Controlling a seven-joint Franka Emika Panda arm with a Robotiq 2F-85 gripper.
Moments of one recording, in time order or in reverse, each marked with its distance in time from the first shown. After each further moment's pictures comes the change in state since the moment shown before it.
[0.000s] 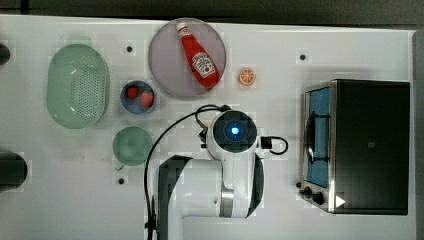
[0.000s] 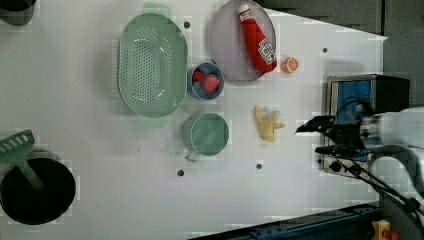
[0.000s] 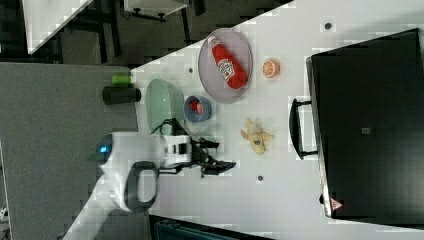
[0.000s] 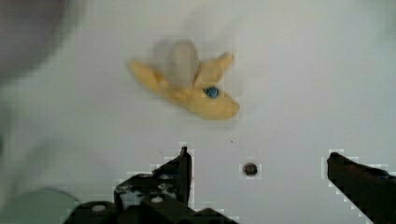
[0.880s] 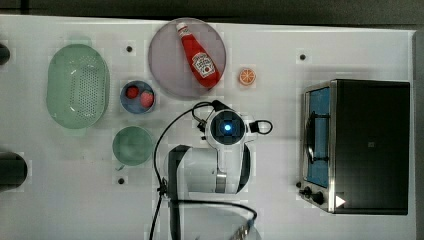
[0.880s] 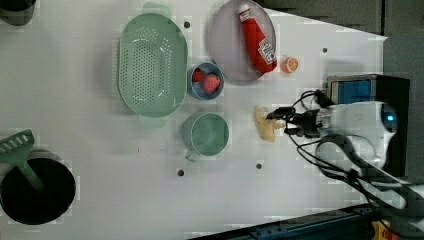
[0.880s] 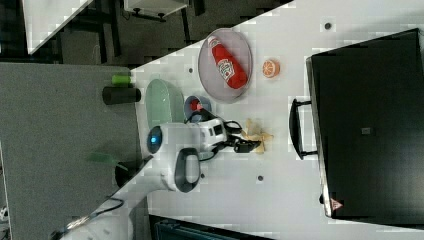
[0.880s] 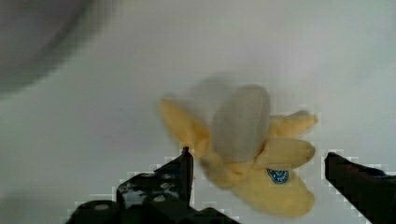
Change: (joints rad) arm 0.010 0.339 -0.003 0.020 -0.001 0.417 -0.144
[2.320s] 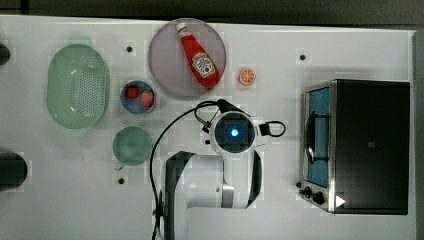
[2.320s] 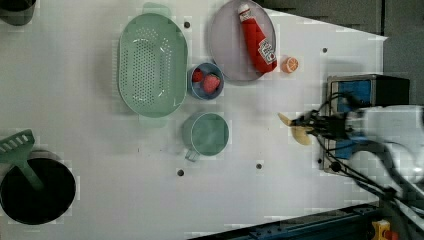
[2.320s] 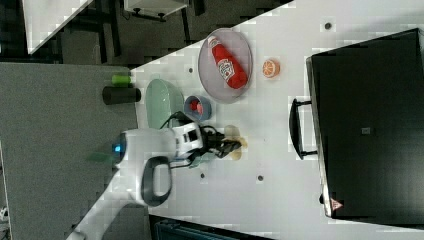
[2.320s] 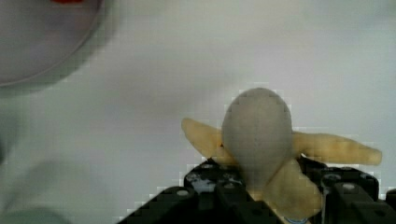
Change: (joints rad) arm 0.015 -0.287 -0.036 -0.021 -0.026 -0.251 0.000
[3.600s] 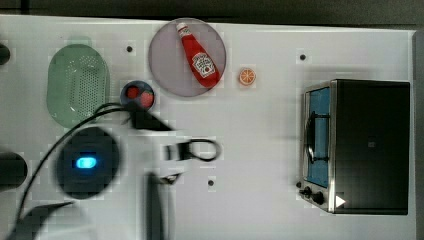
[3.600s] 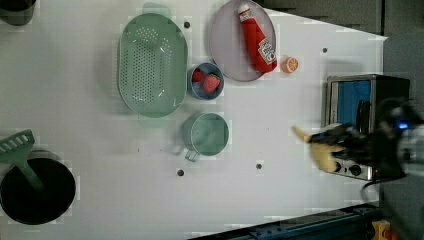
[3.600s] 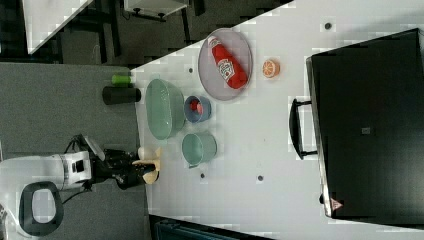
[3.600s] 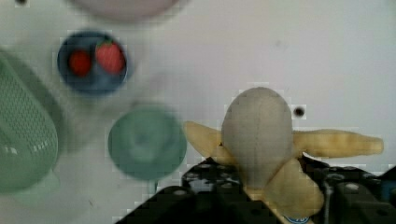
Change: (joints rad) arm 0.003 -0.297 0.335 0.217 0.091 -0.507 0.338
